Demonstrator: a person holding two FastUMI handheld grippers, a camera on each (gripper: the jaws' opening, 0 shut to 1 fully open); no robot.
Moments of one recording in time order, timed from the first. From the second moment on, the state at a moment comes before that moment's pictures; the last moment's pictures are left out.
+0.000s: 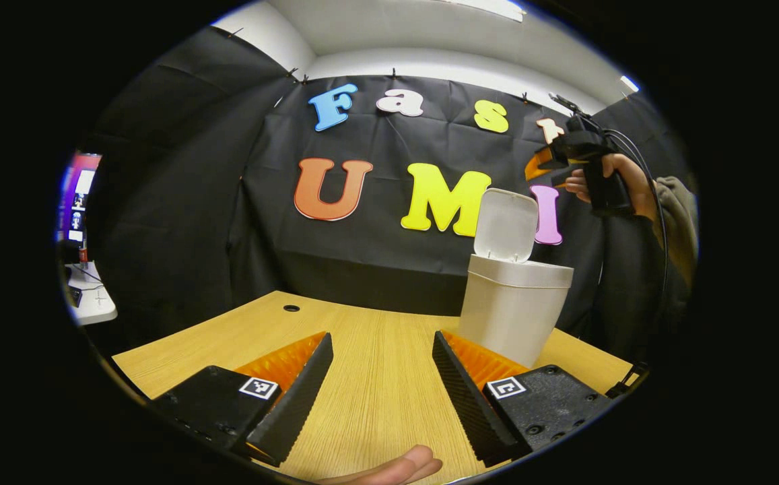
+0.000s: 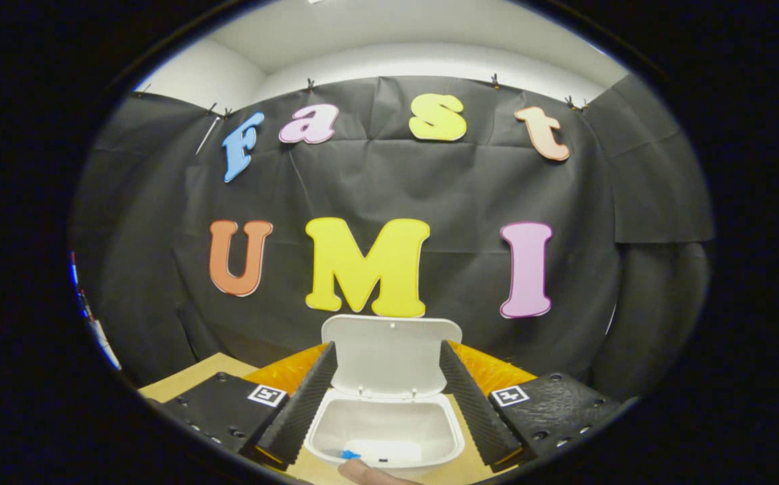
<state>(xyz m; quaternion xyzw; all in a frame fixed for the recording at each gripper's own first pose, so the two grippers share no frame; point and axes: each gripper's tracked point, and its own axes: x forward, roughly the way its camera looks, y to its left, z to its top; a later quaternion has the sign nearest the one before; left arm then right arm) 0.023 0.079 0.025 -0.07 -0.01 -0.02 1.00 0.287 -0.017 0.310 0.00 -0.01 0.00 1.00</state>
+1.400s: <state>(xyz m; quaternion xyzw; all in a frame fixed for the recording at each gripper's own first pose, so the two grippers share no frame) 0.036 0.052 0.016 -0.08 0.00 -0.08 0.99 0.386 -0.029 0.281 0.02 0.06 -0.01 1.00</state>
